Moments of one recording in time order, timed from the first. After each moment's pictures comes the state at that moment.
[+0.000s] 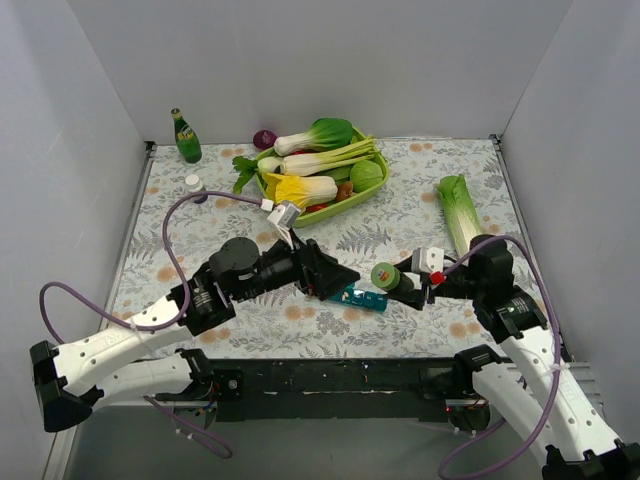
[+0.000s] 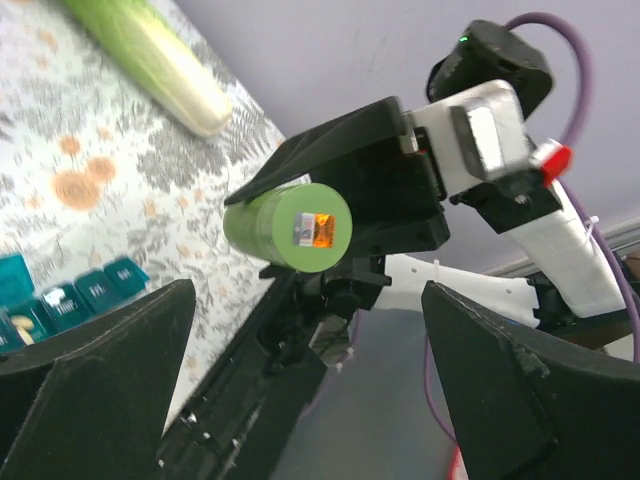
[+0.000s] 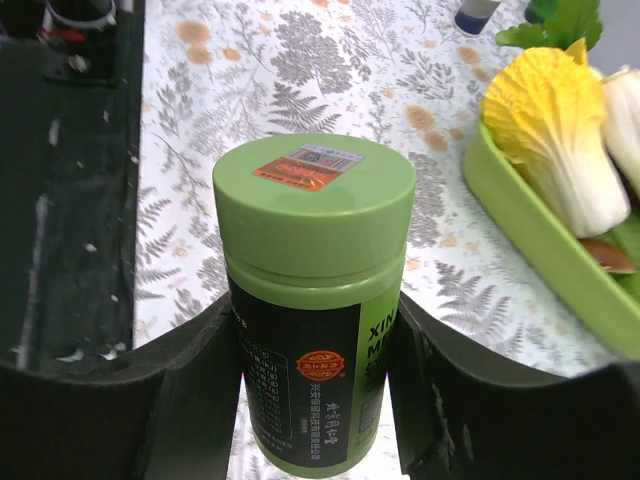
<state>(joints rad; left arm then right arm) -1.03 0.91 0.86 0.02 0.10 -0.70 0.36 0.62 0.63 -0.40 -1.01 -0.54</state>
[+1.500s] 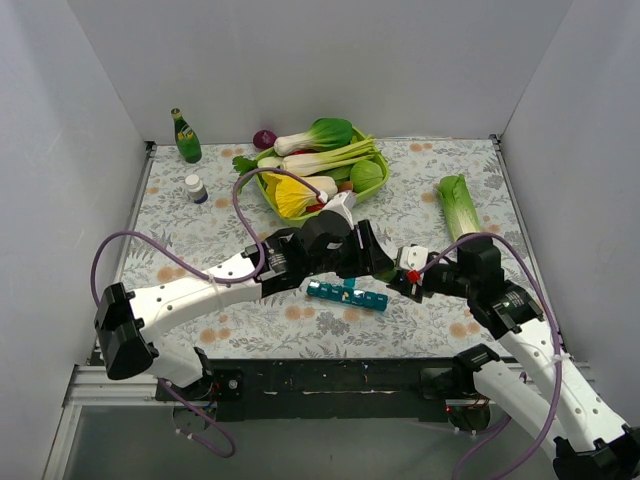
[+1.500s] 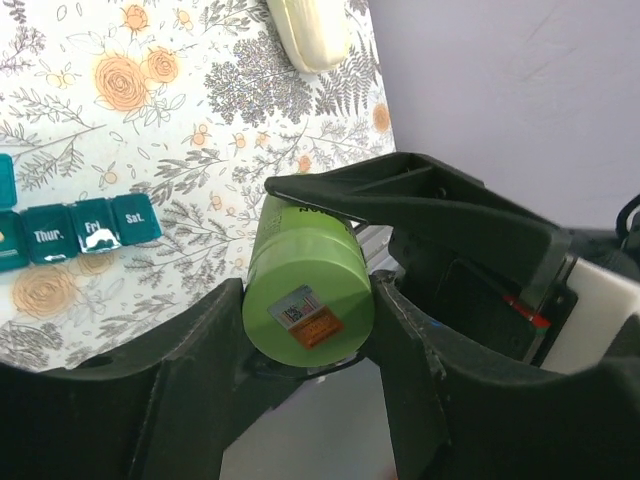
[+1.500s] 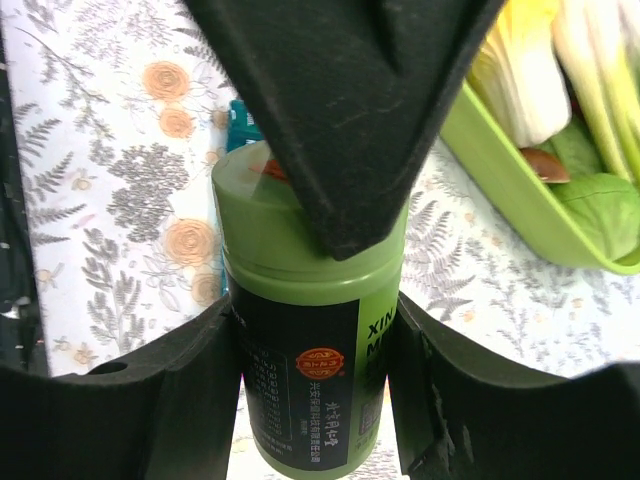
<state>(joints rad) -1.10 1.43 1.28 -0.36 -0.07 -1.06 0.47 0.66 0.67 -0.49 -0.65 -0.73</state>
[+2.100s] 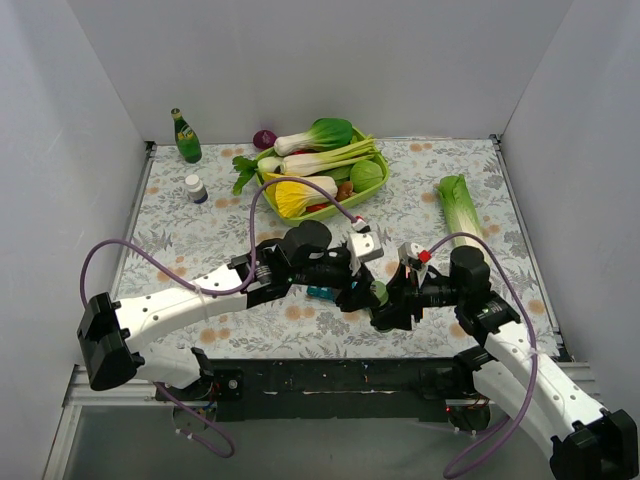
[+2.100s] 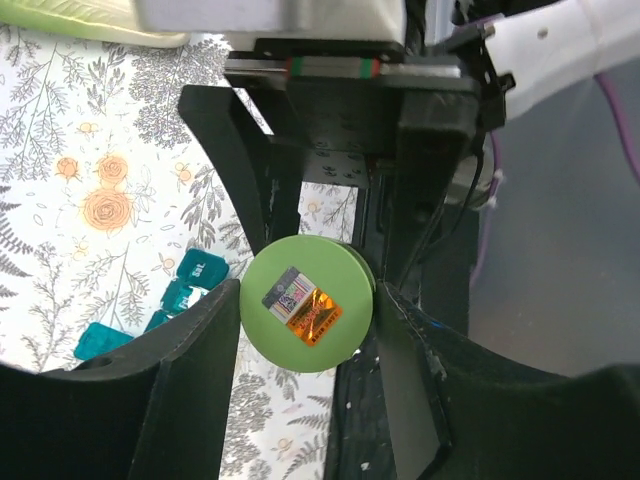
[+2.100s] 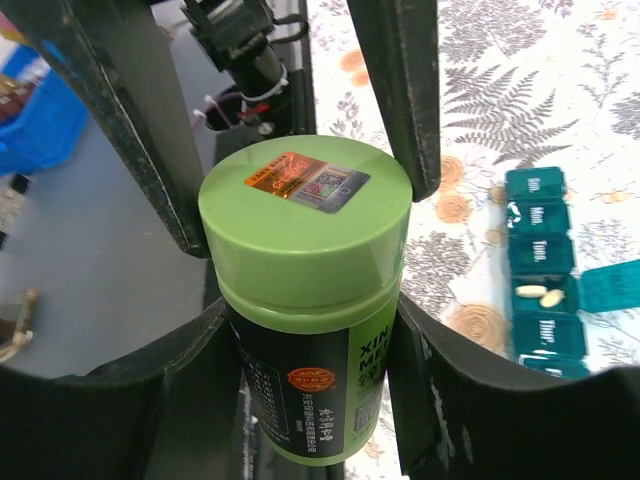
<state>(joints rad) -1.08 1.31 1.09 -0.19 0.40 -0.07 0.43 0.68 0.43 -0.13 -1.13 0.00</state>
